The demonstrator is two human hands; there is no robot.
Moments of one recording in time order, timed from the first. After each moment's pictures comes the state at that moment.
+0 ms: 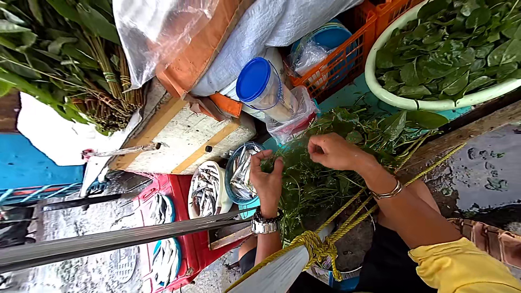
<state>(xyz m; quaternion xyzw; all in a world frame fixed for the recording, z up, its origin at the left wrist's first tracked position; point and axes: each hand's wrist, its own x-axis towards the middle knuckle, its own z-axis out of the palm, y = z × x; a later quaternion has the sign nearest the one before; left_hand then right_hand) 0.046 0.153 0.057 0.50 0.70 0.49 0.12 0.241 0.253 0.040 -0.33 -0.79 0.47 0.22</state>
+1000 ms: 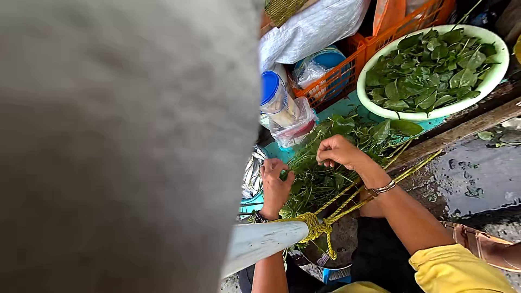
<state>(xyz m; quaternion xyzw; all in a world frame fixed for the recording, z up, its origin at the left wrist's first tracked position) 0.039 0.122 0.054 0.66 0.69 0.29 0.07 0.254 0.241 0.032 -0.36 -0.60 0.67 0.26</state>
